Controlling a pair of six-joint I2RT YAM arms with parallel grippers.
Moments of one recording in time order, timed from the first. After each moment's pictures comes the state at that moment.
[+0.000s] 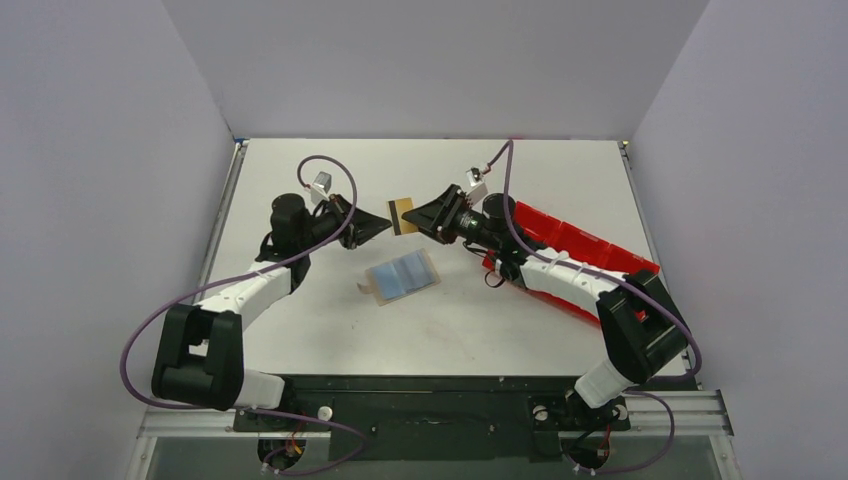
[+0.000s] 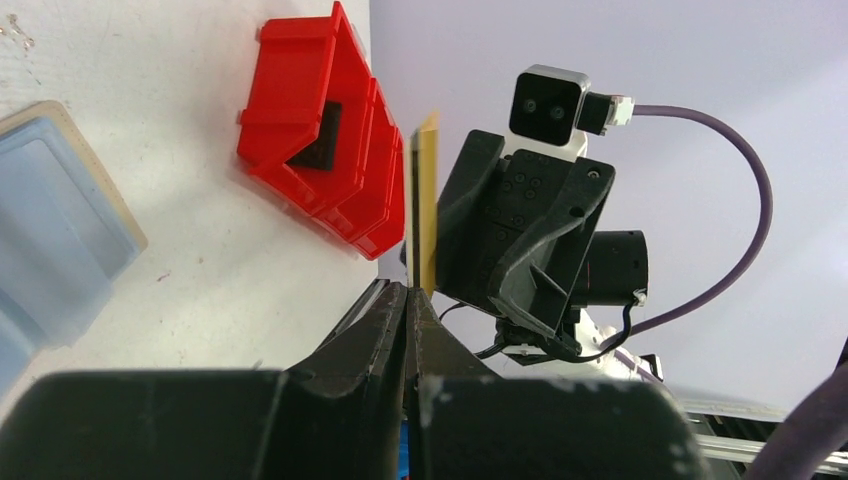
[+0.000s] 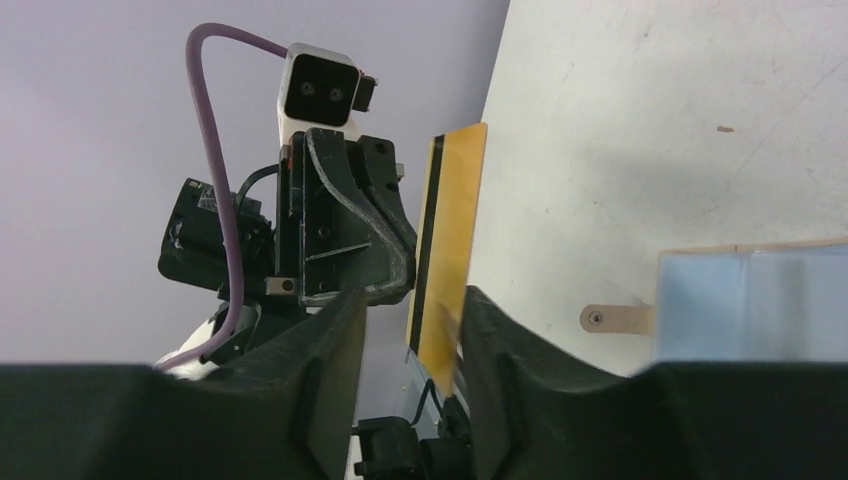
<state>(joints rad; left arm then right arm) -0.21 1.39 0.72 0.47 0.77 -1.34 0.60 1.57 0.90 0.55 -0.39 1.18</state>
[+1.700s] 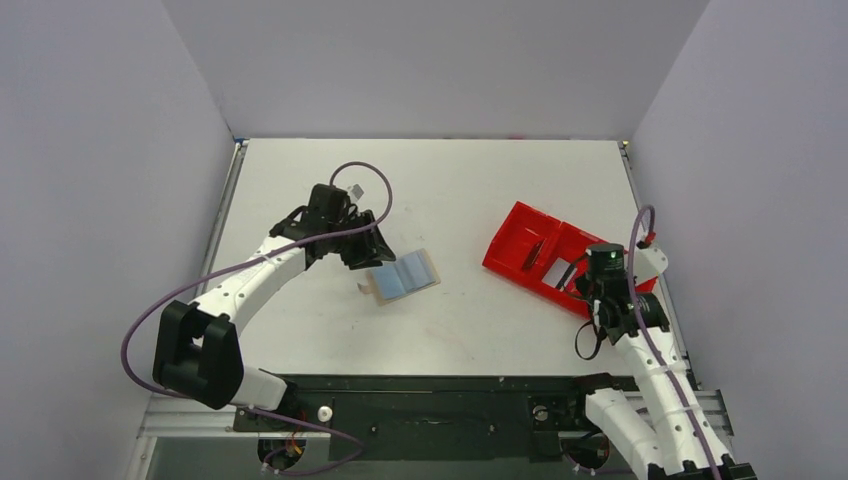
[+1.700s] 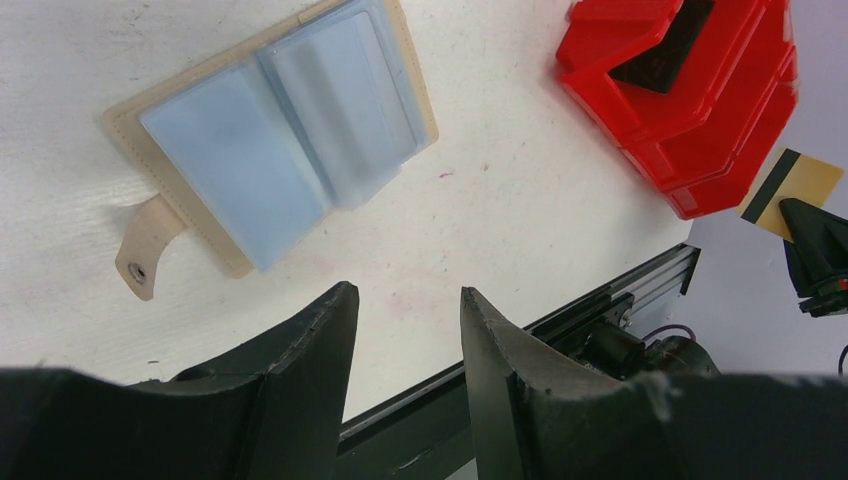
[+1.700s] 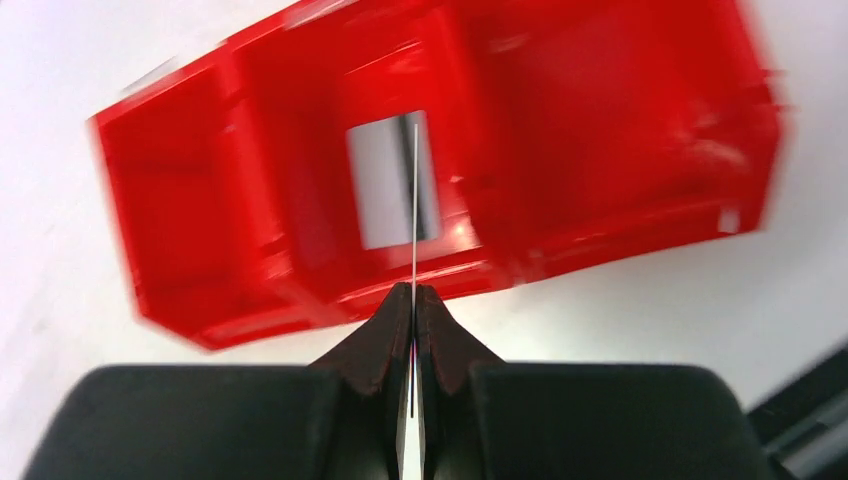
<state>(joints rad) -0.39 1.42 1.05 -0.51 0.36 -0.71 0.18 0.78 0.72 -0.73 0.45 0.92</state>
